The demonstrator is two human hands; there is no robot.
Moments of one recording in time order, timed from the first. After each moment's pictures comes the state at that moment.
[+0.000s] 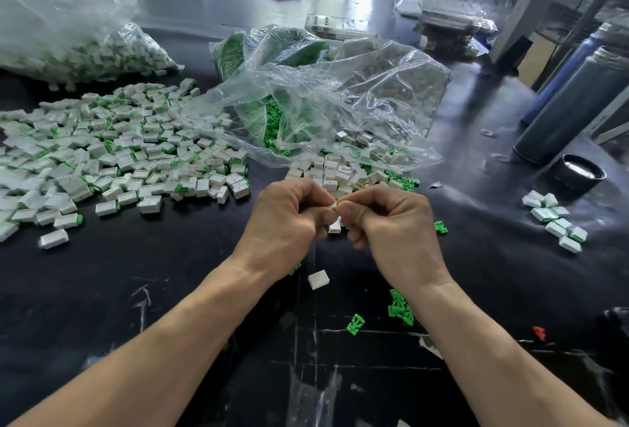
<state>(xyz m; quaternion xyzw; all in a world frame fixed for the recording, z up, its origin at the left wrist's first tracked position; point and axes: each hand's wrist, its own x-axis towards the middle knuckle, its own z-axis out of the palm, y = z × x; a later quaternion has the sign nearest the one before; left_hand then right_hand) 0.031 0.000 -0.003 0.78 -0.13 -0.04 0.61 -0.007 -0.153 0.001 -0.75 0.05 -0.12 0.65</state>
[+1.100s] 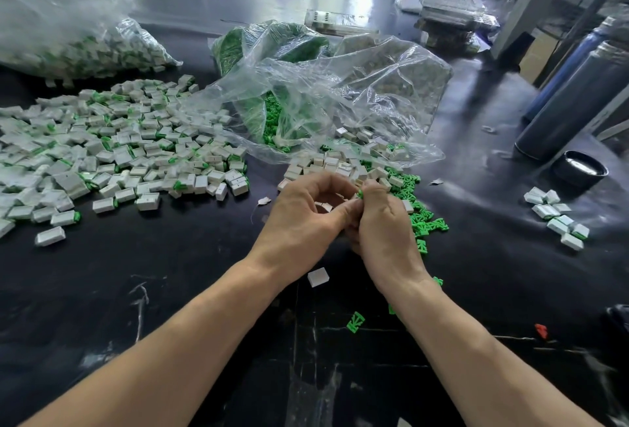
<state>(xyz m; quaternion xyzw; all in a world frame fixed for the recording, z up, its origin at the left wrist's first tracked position) 0.020 -0.018 0.005 0.73 -0.17 -0.05 0.65 0.008 -0.139 -0.018 -0.75 0.14 -0.10 0.64</state>
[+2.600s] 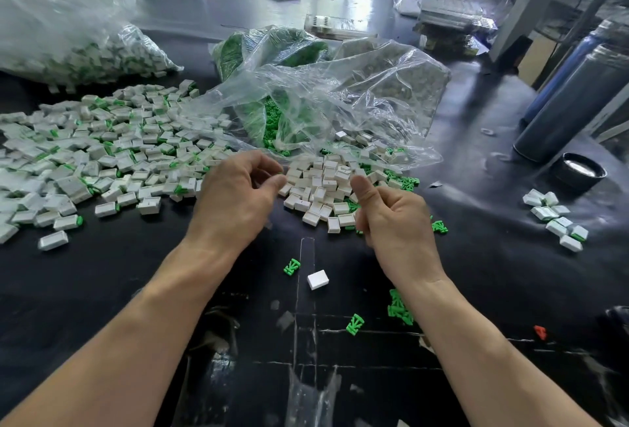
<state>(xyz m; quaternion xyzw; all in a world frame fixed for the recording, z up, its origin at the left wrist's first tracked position) 0.060 0.037 0.001 0.87 -0.08 0.12 0.46 -0.002 -0.156 -0.005 -0.79 0.11 -0.14 0.59</state>
